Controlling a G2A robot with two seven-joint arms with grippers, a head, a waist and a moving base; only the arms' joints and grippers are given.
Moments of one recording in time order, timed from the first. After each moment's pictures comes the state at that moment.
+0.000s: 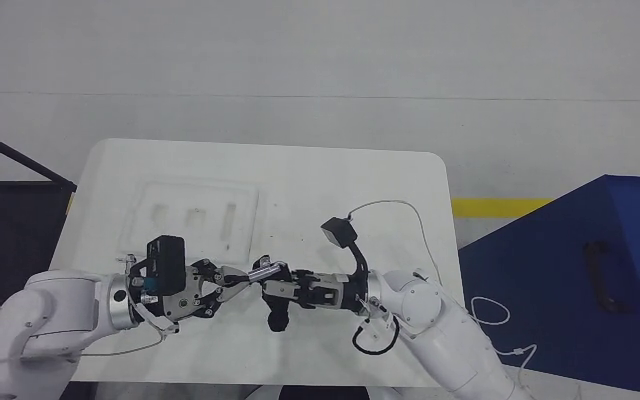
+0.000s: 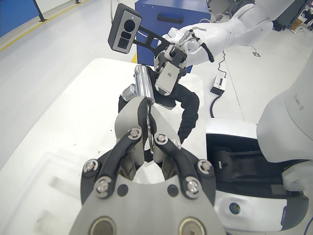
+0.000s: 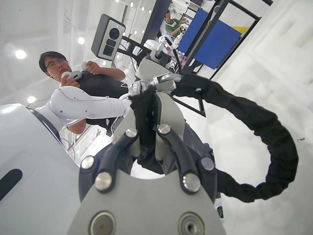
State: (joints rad) left arm 1.67 -0.68 -1.73 -2.12 0.66 -1.01 -0.27; right arm -1.11 -1.30 0.88 -1.61 0.24 -0.58 0.81
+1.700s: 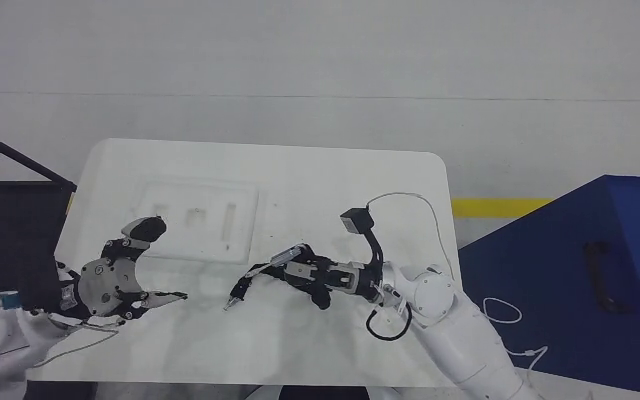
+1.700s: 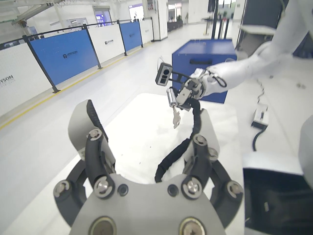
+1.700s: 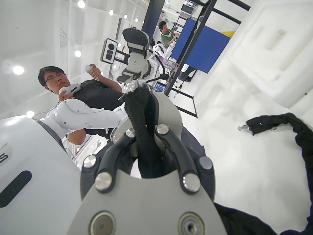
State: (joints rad) left arm 1.90 -0.72 -2.00 -1.98 0.87 -1.02 0.43; right arm -1.11 -1.28 0.95 -1.55 0.29 -0.55 0.84
